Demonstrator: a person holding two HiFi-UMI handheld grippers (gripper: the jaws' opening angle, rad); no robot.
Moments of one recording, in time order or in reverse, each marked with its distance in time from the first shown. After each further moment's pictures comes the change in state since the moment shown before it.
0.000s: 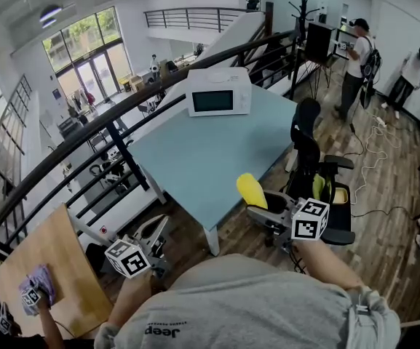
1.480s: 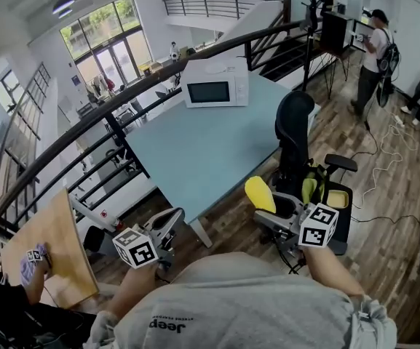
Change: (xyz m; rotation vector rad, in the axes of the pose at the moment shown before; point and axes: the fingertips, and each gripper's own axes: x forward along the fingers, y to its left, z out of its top) left arm 0.130 -0.099 -0.061 0.012 0.089 0.032; right arm -0.132 -0.075 0.010 0.000 -0.012 0.087
